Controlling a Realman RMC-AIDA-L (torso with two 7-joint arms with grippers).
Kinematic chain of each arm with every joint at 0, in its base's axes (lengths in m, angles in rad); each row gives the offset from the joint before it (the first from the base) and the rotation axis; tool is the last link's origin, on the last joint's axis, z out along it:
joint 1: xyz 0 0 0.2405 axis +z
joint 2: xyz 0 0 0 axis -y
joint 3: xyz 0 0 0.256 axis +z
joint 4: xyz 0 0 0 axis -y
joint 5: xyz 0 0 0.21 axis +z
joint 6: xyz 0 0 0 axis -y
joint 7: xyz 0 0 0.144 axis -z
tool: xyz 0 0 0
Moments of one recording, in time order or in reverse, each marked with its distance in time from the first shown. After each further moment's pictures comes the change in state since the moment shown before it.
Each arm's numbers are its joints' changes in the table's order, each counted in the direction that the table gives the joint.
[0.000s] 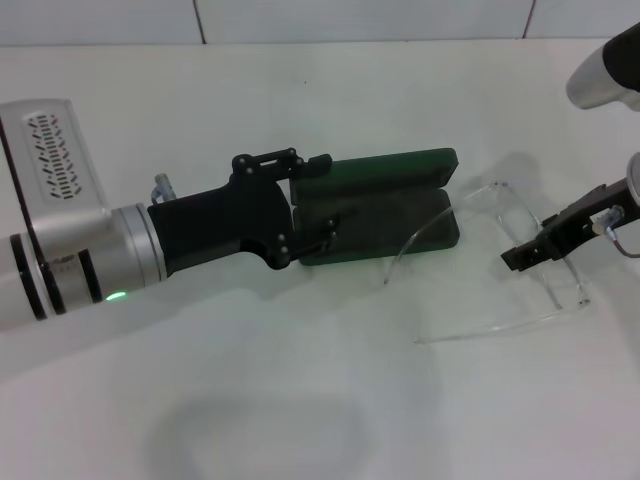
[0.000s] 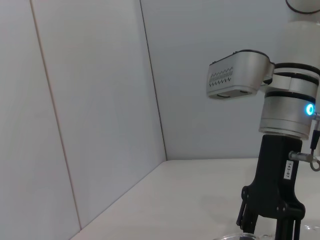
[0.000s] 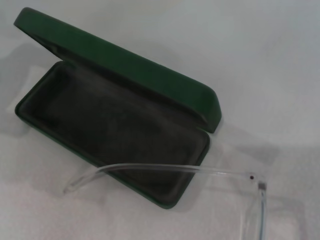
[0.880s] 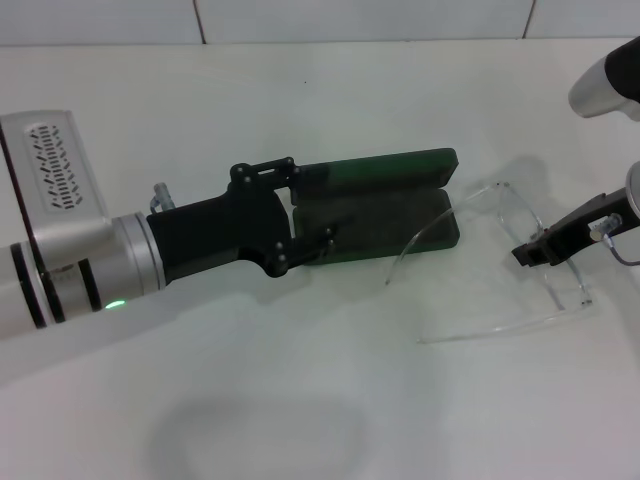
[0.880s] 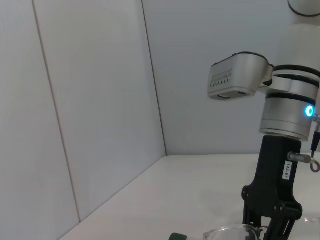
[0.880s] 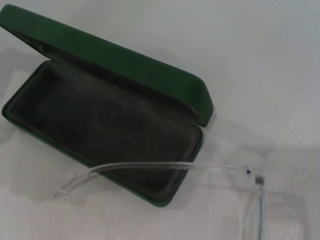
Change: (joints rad) left arm 0.002 0.000 0.000 0.026 -0.003 0.000 -0.017; right arm -0.012 -0.001 -0.004 -0.044 0.017 -0.050 0.000
